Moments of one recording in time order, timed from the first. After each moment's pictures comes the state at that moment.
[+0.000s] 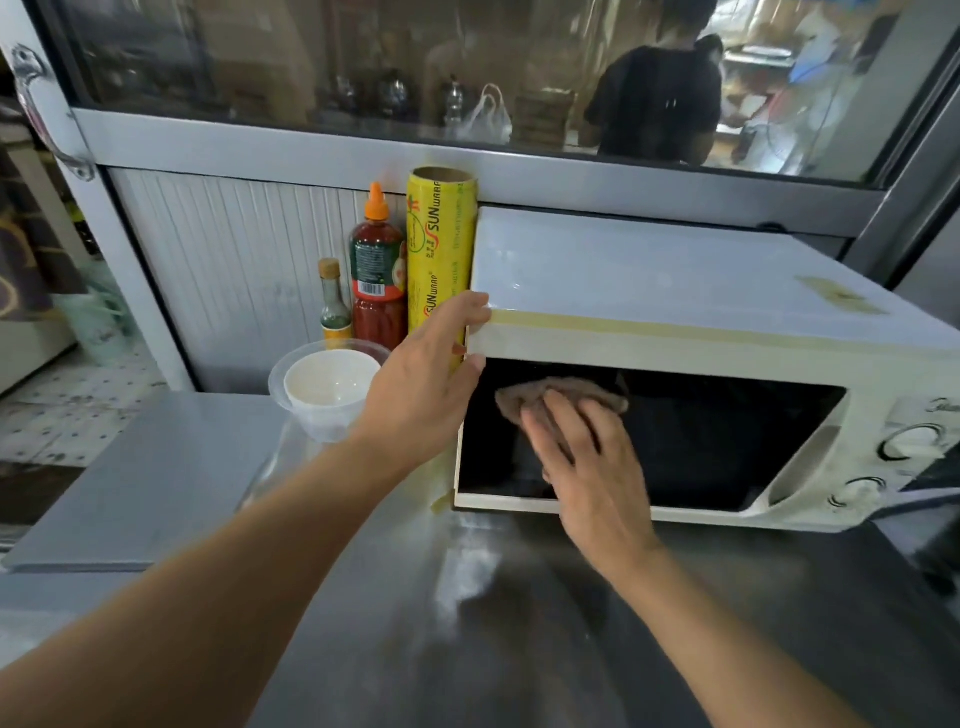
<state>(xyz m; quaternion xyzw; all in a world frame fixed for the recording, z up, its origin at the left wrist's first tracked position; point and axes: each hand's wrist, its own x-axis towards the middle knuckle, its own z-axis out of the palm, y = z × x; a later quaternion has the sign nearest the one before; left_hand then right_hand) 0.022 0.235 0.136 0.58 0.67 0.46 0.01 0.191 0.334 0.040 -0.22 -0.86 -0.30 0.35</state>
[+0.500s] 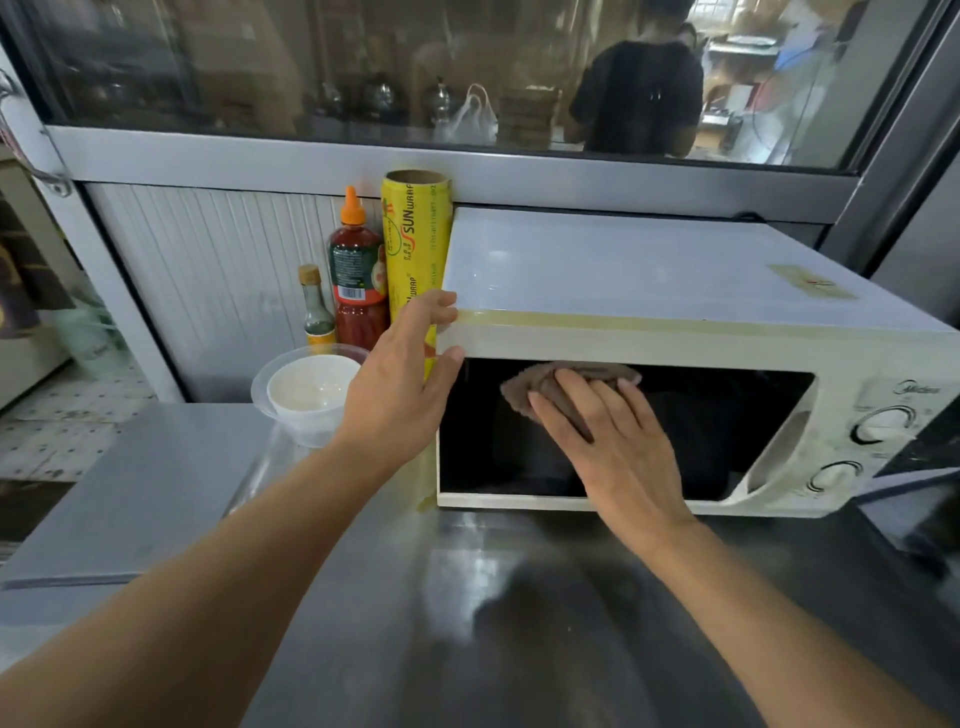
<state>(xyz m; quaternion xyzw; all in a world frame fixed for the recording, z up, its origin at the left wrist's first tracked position) 0.032 0.242 0.136 0.55 0.69 0.47 0.01 0.224 0.350 0.064 -0.23 -0.86 -0.33 0.32</state>
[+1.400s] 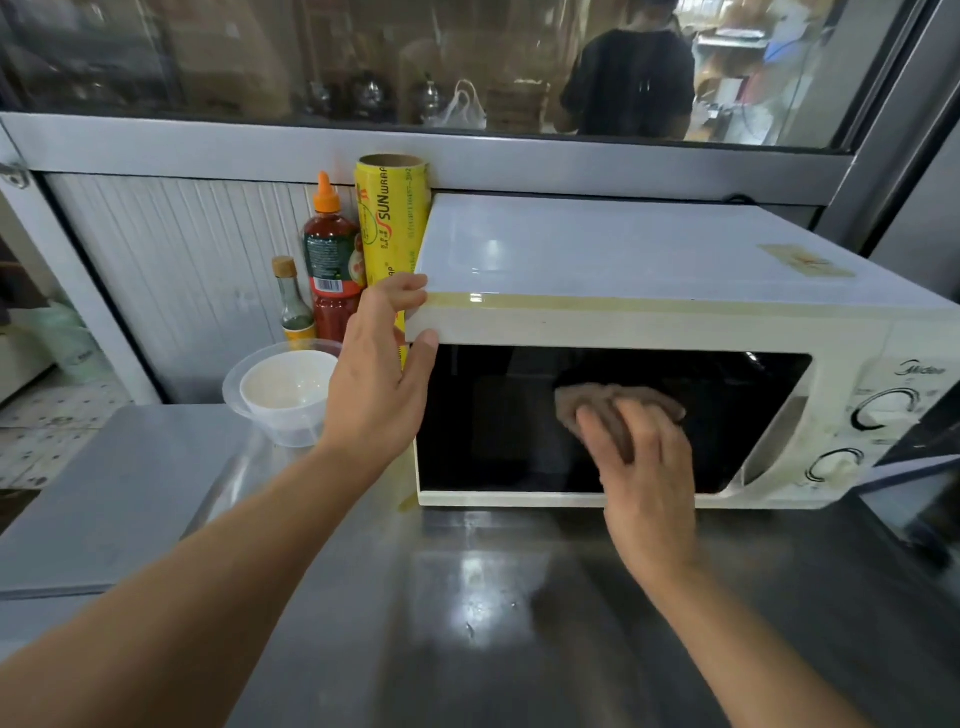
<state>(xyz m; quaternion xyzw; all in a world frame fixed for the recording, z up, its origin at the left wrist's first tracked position) 0.039 0.256 0.117 0.54 0.64 0.55 -0.05 0.251 0.359 0.019 -0.31 -0.81 -0.27 0.42</state>
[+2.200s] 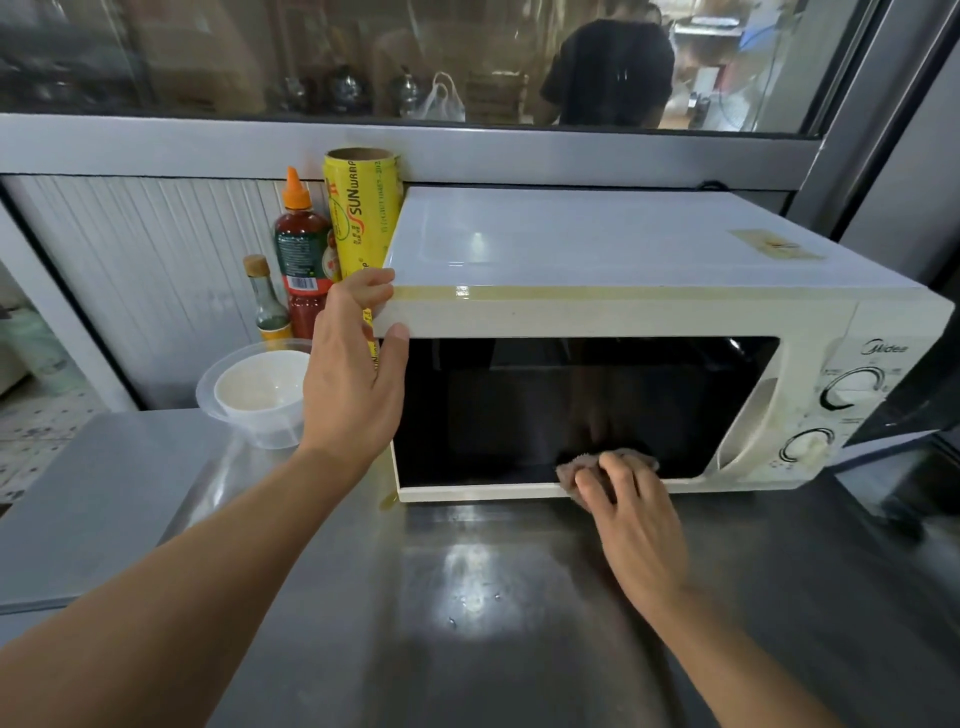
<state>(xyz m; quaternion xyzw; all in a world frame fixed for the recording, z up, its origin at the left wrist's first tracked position) 0.041 0.261 0.110 0.52 0.63 0.57 -0.08 0.281 0.362 -0.034 -0.33 -0.85 -0.25 0.33</state>
